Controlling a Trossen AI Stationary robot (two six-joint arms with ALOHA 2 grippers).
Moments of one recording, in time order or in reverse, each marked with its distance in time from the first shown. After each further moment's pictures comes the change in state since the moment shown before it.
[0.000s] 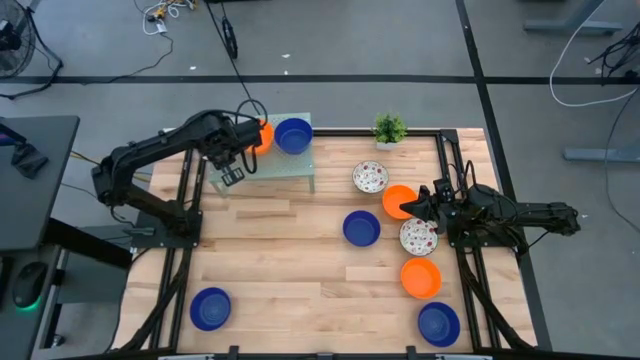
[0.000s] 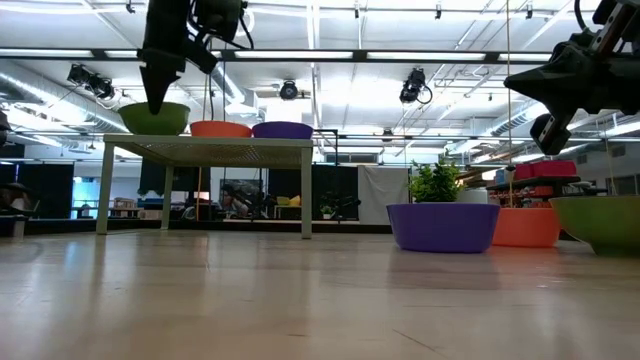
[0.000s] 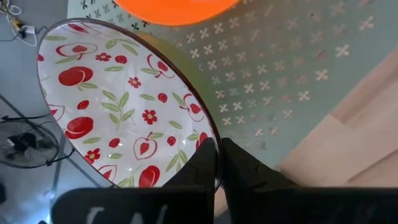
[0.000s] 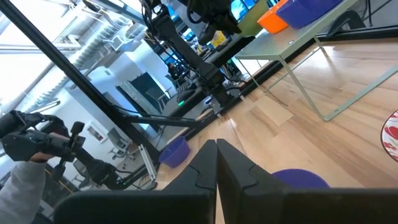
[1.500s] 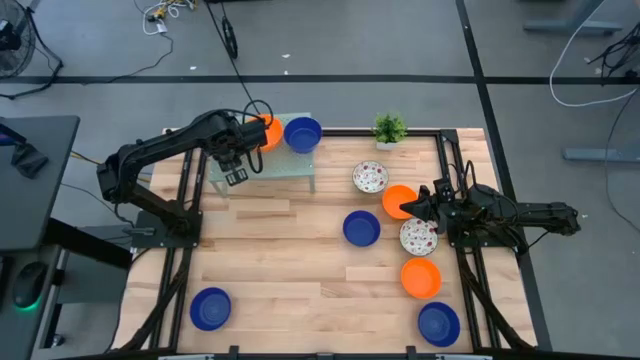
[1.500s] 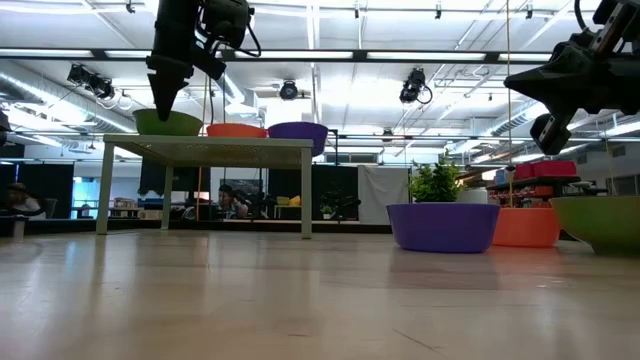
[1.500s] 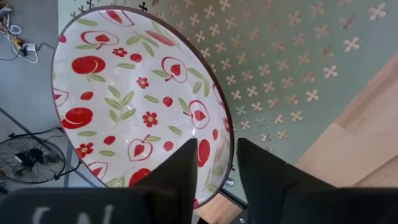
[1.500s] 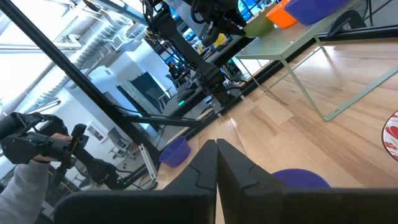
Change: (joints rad) left arm -0.001 0.037 0.000 0.064 0.010 0.080; right arm 0.000 0.000 0.000 0.000 0.000 0.000
